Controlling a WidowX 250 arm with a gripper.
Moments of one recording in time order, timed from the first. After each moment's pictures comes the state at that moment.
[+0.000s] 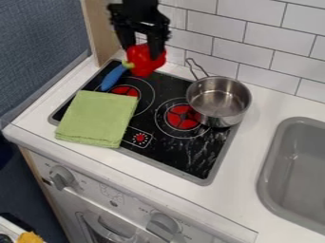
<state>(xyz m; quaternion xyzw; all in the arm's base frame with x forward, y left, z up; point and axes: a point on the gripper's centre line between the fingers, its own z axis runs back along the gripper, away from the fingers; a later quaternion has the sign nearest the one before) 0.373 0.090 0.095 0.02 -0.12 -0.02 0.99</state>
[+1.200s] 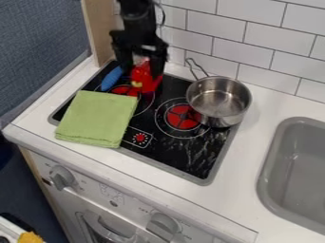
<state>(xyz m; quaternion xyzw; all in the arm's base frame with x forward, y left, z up) 0.379 0.094 0.063 0.01 -0.09 0.00 1.00</state>
